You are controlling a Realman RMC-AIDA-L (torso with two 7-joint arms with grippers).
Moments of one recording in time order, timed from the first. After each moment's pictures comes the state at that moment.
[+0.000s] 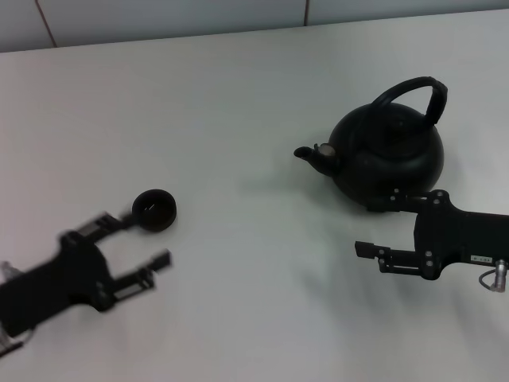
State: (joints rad) left arm -0.41 -2.07 0.15 0.23 2.28 1.63 -0.74; right arm 0.33 2.07 -0.58 -0.58 -2.04 -1.64 0.90
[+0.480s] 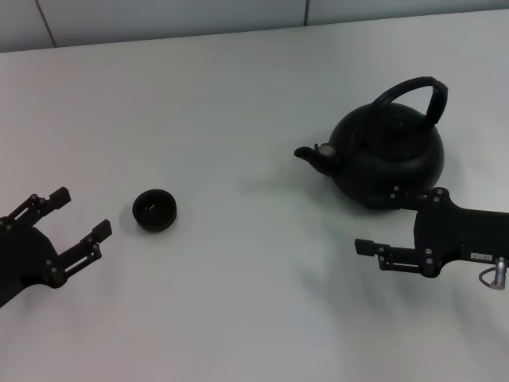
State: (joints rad) left arm -0.36 -2.07 0.07 0.27 2.18 1.56 -0.64; right arm 0.33 2.07 -0.57 -0.59 -2.04 -1.64 0.90
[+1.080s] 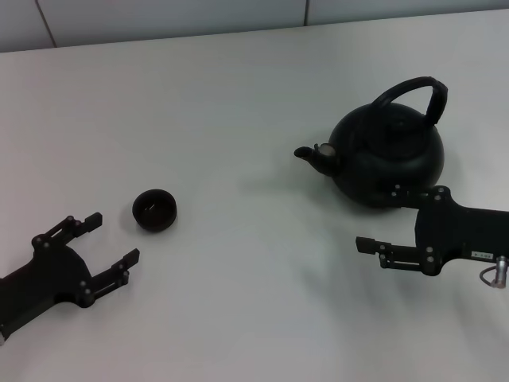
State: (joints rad) left arm -0.38 -2.07 0.20 0.22 2.18 1.41 -0.54; right arm 0.33 2.07 -0.57 -0.59 -2.04 -1.64 0.90
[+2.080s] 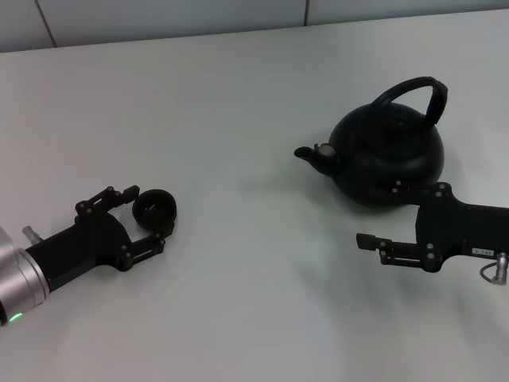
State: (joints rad) left arm -0.52 -2.07 0.20 0.12 2.18 1.23 -0.54; right arm 0.33 2.07 -0.56 -0.59 -2.03 -1.64 0.89
